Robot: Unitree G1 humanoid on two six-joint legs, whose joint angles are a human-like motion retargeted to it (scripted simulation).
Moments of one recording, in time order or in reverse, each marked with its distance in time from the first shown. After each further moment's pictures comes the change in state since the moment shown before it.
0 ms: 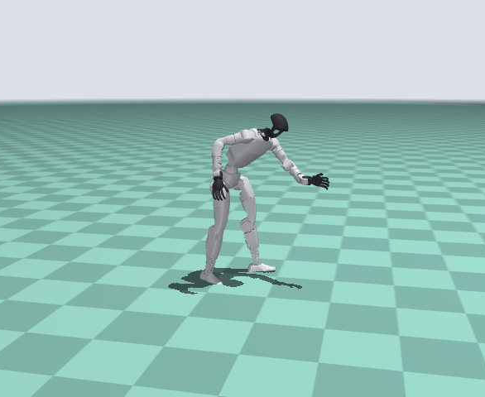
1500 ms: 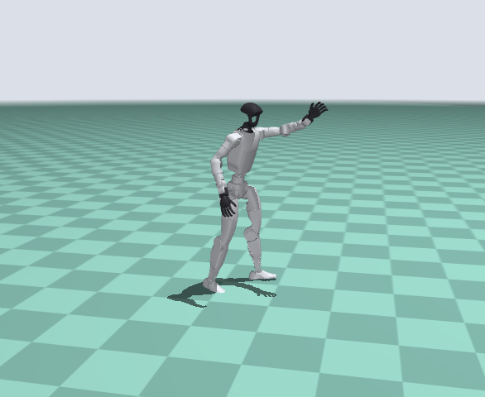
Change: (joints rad) left arm -0.362 0.191 -0.162 -0.059 -0.068 0.186 -0.167; right arm 0.039 0.032 -0.051 0.317 -0.033 0.130 0.037; waist 0.060 0.203 -0.411; left_leg 0.291 -0.061 -0.017 -0.030 -0.045 -0.029; right_leg 0.322 -0.046 -0.098 -0.019 -0.055 0.026
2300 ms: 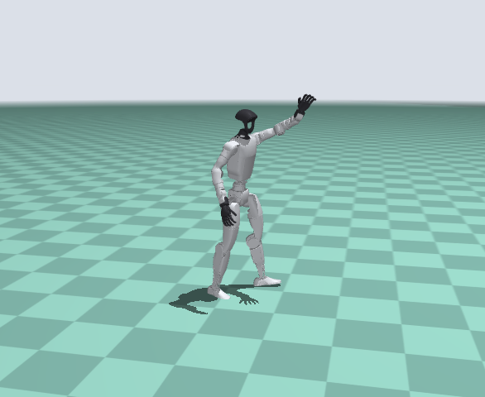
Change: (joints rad) left arm -0.234 -0.103 -0.184 0.190 0.108 -0.048 -0.007; right arm -0.003 0.031 0.002 0.147 0.085 -0.073 0.027; waist 0.021 0.048 -0.049; left_leg 0.033 0.040 -0.009 -0.034 0.020 -0.036; right_leg 0.074 0.066 0.003 -0.089 -0.011 0.016
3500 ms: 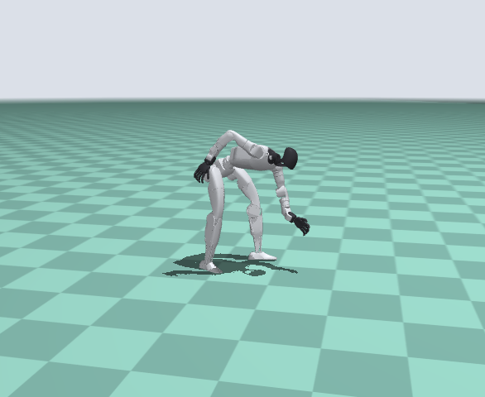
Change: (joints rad) left arm 0.411 0.042 0.123 0.071 -0.286 -0.274 0.055; right arm 0.205 -0.171 0.037 -0.620 0.124 -0.180 -0.038; waist -0.204 -0.327 0.460; left_leg -1.221 0.197 0.088 0.500 -0.027 0.035; right_leg -1.247 0.000 0.198 0.266 0.136 -0.166
